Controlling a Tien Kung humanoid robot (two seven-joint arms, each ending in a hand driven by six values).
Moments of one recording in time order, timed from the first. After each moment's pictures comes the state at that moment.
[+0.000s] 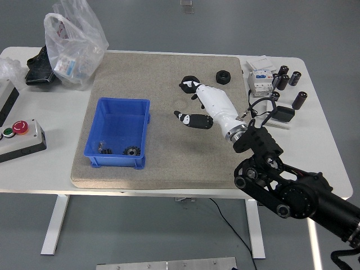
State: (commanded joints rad) left arm 0.07 0.10 -1.41 -0.18 1.10 0.18 0.12; right arm 0.55 -0.20 0.71 1.20 -1.78 -0.42 -0.14
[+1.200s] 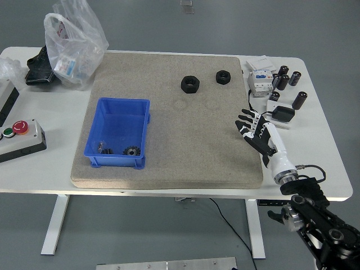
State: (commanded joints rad) left arm 0.08 0.10 -1.41 -0.18 1.10 0.18 0.12; right arm 0.15 -0.21 1.05 1.22 -0.96 -0.22 0.35
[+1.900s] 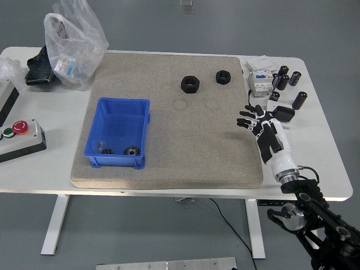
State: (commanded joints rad) left arm 0.08 0.09 -1.41 -0.18 1.10 0.18 0.12; right arm 0.15 -0.20 1.05 1.22 -0.75 -0.13 0.48
